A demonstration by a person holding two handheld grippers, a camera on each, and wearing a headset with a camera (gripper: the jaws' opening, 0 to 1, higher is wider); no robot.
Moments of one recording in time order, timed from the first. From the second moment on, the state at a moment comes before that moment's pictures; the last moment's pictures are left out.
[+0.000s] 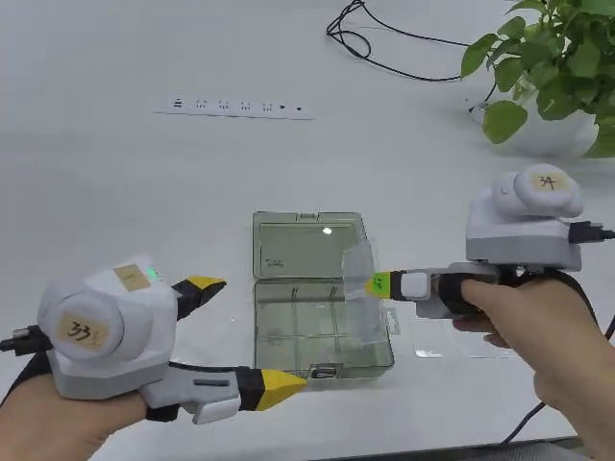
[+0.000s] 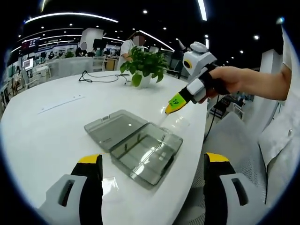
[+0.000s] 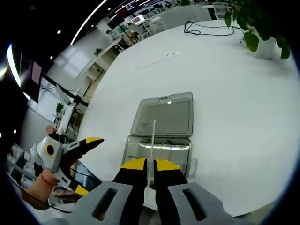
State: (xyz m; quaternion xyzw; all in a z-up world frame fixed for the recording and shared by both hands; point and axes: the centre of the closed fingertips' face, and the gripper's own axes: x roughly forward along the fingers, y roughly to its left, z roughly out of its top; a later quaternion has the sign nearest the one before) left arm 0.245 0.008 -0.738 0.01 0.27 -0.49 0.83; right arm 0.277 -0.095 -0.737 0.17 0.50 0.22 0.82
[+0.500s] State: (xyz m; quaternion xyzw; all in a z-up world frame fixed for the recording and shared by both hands) left arm 0.244 0.013 -0.746 0.00 0.27 -0.50 0.82; right arm 0.273 -0.096 -0.765 0.16 0.56 0.18 0.79
